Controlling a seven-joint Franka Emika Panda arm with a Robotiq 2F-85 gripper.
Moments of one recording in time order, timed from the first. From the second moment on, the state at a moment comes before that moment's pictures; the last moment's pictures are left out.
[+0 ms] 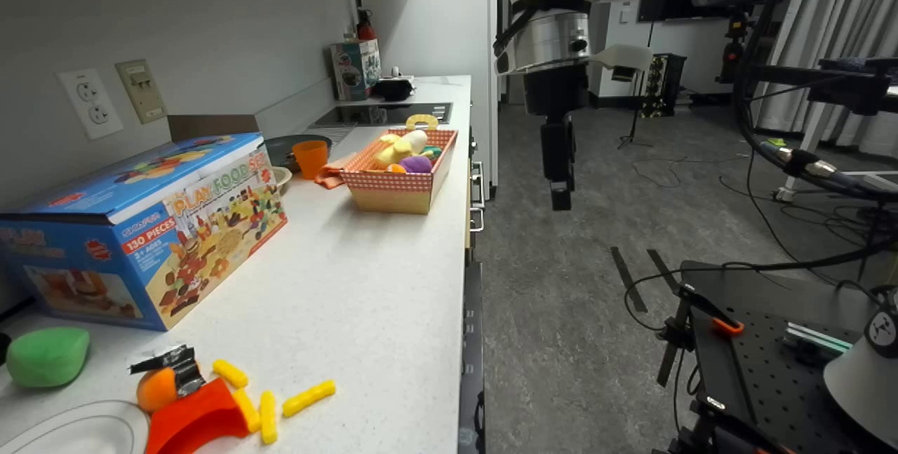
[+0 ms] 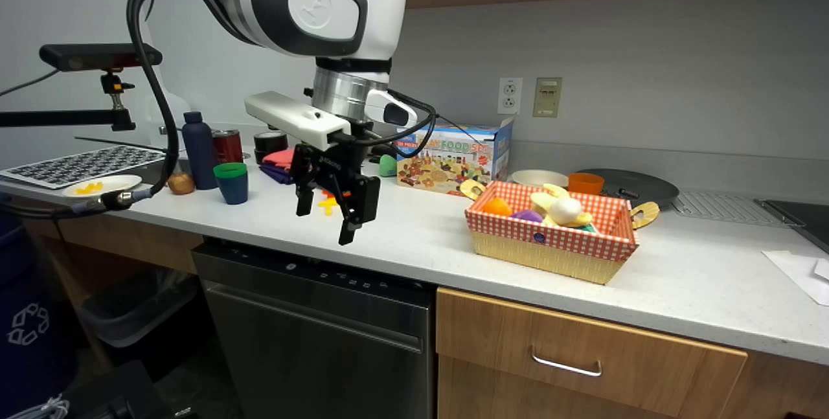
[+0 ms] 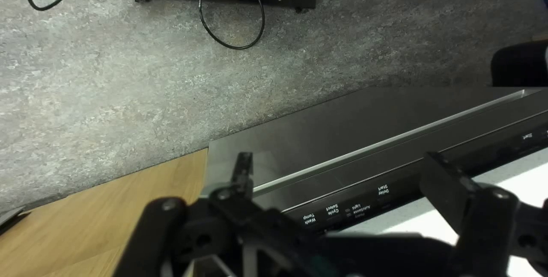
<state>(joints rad) 0.02 -0.19 -0.09 -2.38 0.15 1.99 -0.21</state>
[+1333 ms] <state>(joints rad) -0.14 -0.19 -0.18 -2.35 0.14 2.13 -0.07</state>
